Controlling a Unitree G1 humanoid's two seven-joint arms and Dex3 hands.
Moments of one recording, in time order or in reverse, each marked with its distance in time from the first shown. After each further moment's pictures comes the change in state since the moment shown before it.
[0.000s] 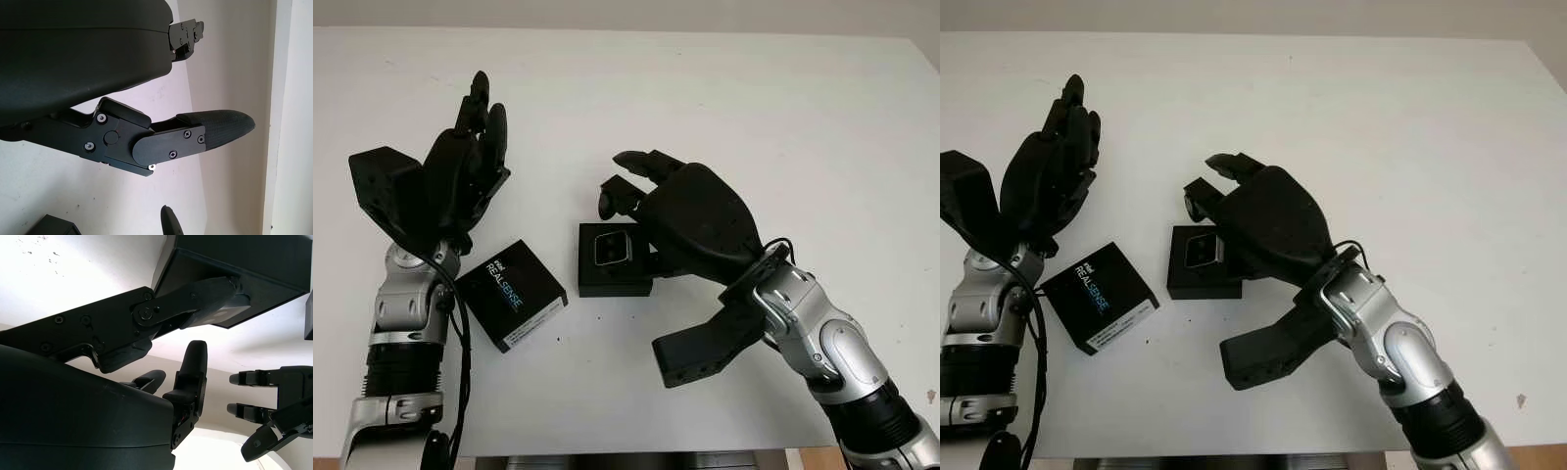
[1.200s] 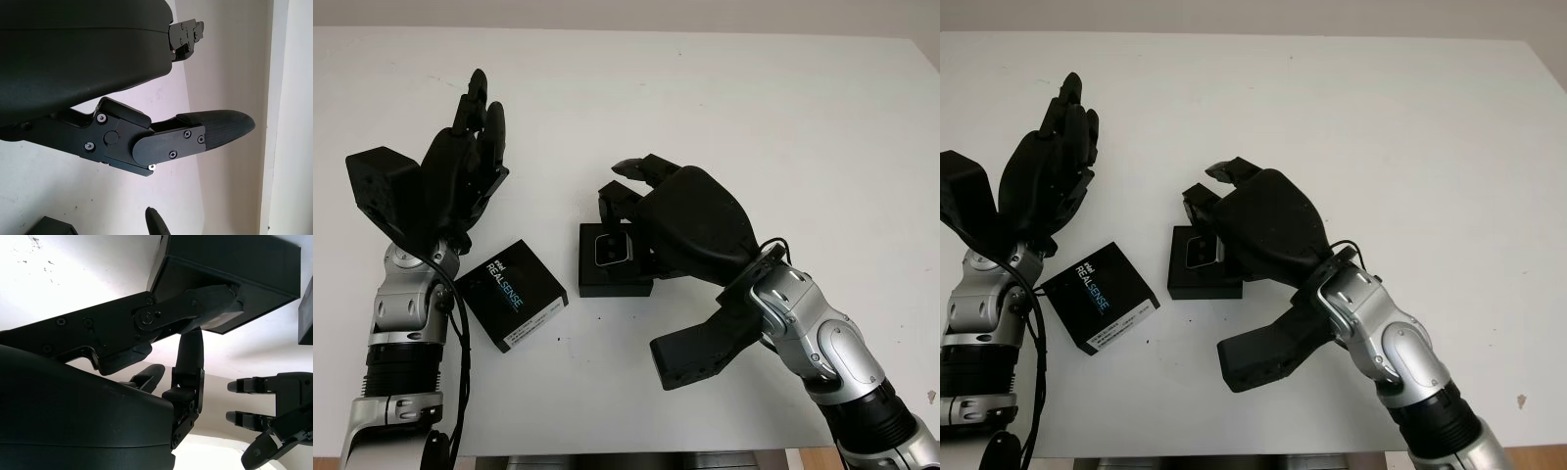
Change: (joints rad) left arm 0.000 0.000 0.004 0.001 -0.004 -0.010 -0.005; right arm 0.000 0.012 0.009 0.016 0.016 0.006 0.016
